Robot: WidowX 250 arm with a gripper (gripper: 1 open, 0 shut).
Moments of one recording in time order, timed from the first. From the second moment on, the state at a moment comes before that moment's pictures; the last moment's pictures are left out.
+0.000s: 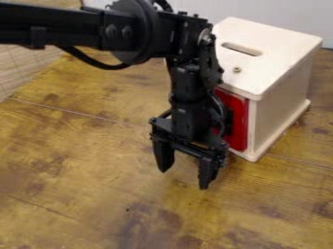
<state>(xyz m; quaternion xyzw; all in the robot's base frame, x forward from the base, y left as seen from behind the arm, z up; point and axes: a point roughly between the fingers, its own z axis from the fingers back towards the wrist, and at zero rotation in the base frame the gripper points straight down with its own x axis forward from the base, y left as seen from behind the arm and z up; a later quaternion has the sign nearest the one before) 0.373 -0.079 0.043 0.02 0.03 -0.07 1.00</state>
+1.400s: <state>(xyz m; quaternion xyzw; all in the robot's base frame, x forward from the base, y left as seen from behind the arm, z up) 0.370 -0.079 0.047 0.02 0.00 -0.06 1.00</state>
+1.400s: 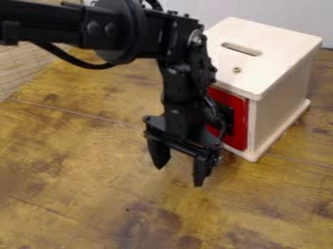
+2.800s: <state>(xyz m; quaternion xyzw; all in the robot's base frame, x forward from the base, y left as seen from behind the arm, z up) 0.370 -0.081 0.047 0.03 -0.03 -0.05 1.00</state>
